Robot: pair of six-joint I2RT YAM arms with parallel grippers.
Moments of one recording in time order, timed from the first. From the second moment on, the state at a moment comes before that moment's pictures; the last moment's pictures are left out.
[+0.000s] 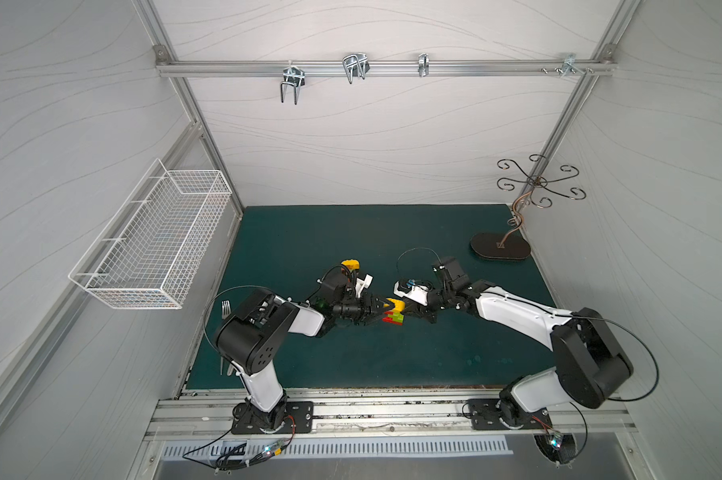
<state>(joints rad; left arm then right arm) -0.52 1.74 0.57 0.68 0.88 -1.12 0.60 1.47 0.82 -0.27 -0.58 -0.69</state>
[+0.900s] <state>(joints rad) -0.52 1.74 0.58 0.67 0.89 -1.11 0.60 1.47 0.83 -0.30 -0.57 -0.71</state>
